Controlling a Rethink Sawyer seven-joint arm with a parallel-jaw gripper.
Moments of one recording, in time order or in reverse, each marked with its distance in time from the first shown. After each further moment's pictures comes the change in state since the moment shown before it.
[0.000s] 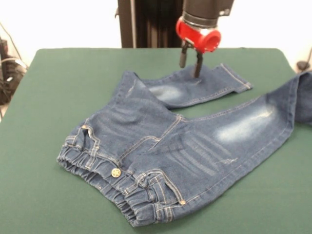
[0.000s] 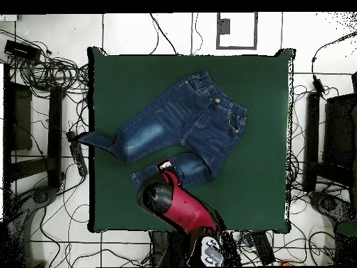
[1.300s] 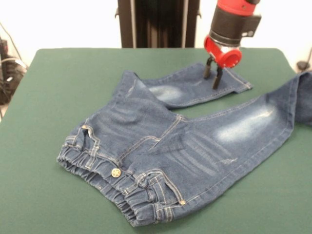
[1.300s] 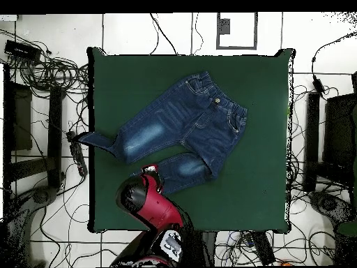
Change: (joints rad) arm 0.163 0.129 0.000 -0.013 0.206 -0.056 0.173
